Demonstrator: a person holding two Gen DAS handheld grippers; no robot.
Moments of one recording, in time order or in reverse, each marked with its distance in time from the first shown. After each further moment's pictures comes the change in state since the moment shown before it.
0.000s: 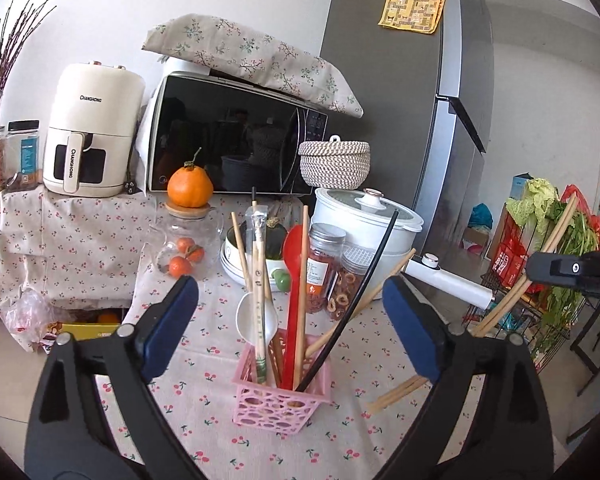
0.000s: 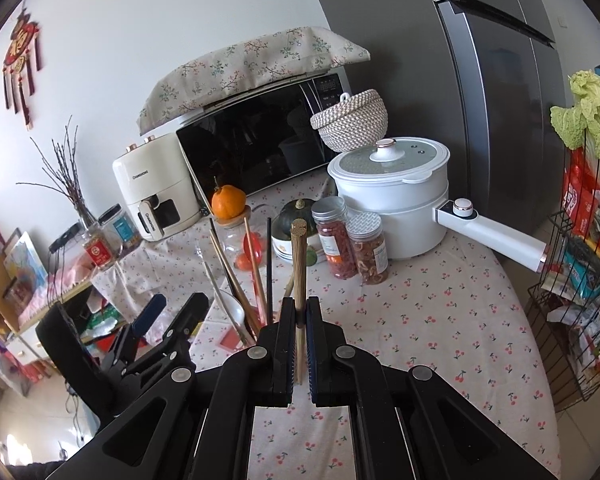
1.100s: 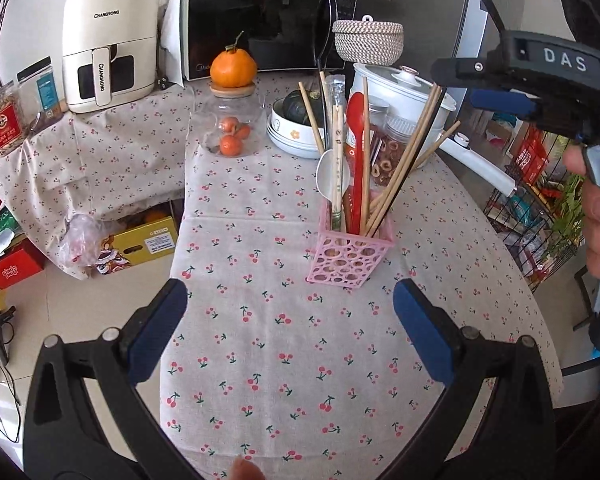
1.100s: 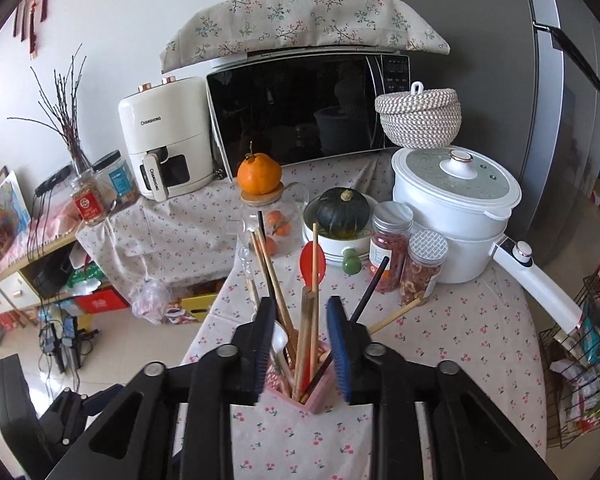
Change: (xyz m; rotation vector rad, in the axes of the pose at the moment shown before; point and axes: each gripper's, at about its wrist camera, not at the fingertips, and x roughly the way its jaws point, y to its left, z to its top) left arm -0.031 0.045 -0.006 0.048 0.471 0.081; right arm 0.078 0.084 0.039 -0.158 0.113 -0.043
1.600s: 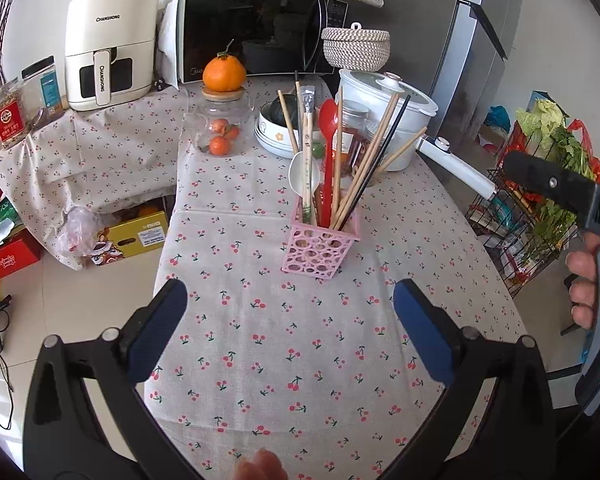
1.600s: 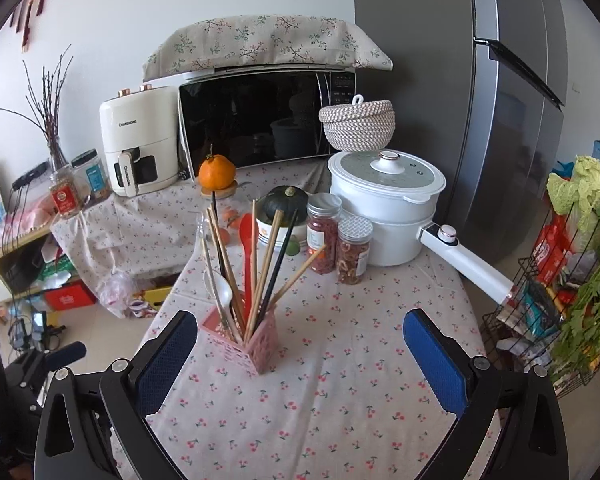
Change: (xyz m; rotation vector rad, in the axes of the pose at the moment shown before) left arm -0.028 -0.025 -0.007 -0.013 0.001 -0.014; right arm -0.070 -0.021 -0.054 -0.039 -0.012 -0.204
